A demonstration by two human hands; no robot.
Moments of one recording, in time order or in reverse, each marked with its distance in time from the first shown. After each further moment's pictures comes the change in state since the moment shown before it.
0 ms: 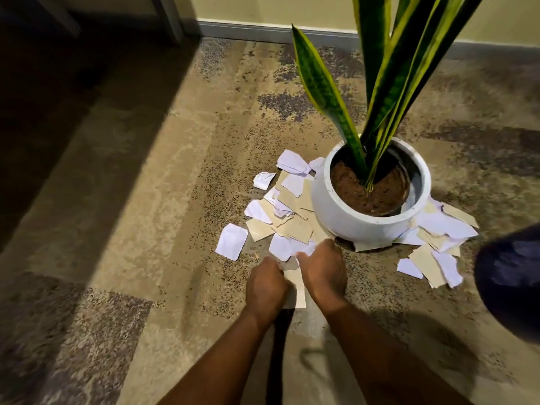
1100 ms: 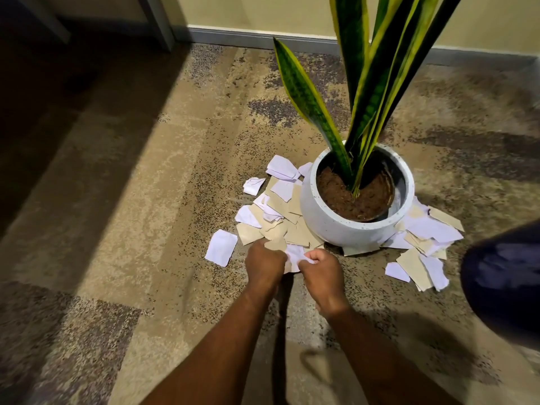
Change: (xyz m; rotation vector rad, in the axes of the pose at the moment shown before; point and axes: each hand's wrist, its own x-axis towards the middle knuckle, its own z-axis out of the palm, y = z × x) left_hand 0.025 0.047 -0.007 -0.573 0.067 -0.256; right_hand -0.002 0.016 -0.028 0.544 -0.199 0.042
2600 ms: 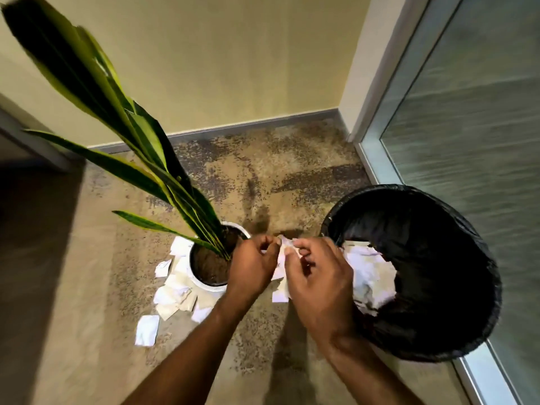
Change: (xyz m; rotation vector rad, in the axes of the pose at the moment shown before) left_hand -0.196 0.218 0.095 0.356 -0.381 0.769; right_hand -0.115 -0.142 -0.308 -0.010 0.635 -0.576
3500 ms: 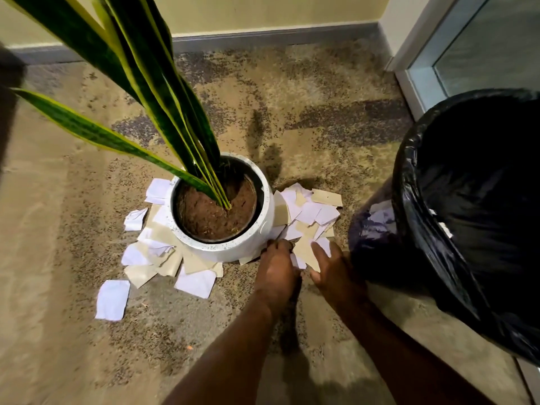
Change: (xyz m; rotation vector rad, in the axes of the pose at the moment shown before) left_hand 0.005 -0.208 0.137 0.233 -0.196 -0.130; right_hand -0.085 0.252 0.139 -0.954 -0.693 -0.015
